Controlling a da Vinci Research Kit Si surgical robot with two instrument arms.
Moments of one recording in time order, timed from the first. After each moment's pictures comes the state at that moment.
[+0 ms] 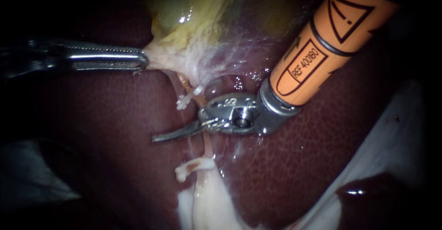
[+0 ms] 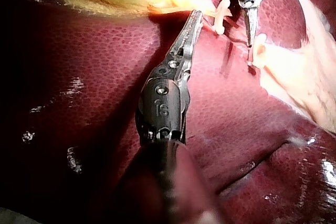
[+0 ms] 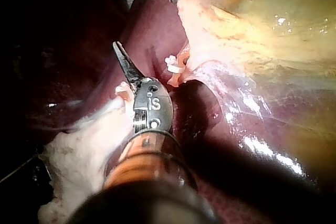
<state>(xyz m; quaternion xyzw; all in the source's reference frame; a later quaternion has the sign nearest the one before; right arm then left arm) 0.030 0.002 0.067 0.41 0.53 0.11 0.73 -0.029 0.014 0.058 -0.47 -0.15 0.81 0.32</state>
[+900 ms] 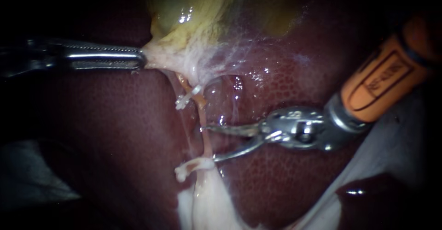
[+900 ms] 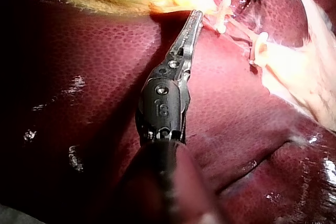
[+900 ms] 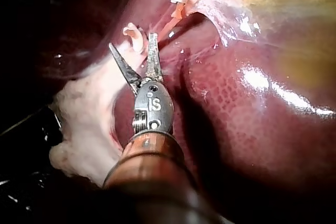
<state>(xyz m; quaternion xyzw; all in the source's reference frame) 0.017 0.002 0.061 0.22 0.51 0.19 0.81 -0.029 0.014 0.058 -0.47 -0.15 0.81 0.32</state>
